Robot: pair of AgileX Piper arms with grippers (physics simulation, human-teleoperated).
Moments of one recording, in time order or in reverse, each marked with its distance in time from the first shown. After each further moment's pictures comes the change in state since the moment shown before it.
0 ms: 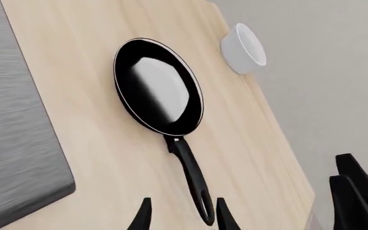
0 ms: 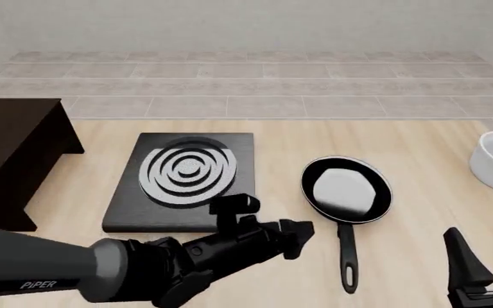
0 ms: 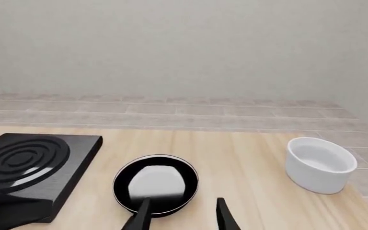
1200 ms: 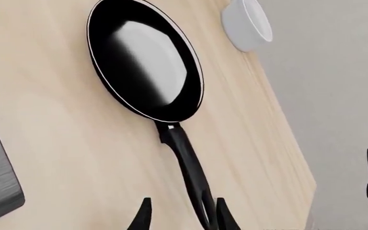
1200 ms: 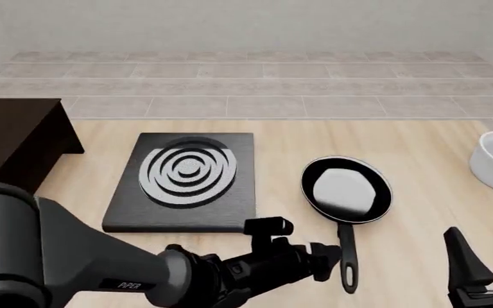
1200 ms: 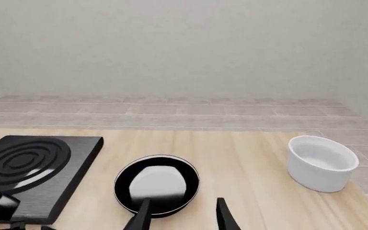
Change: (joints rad) left arm -0.081 0.244 -0.132 -0.075 -0.062; right arm -0.002 0.006 0.000 -0.006 0.014
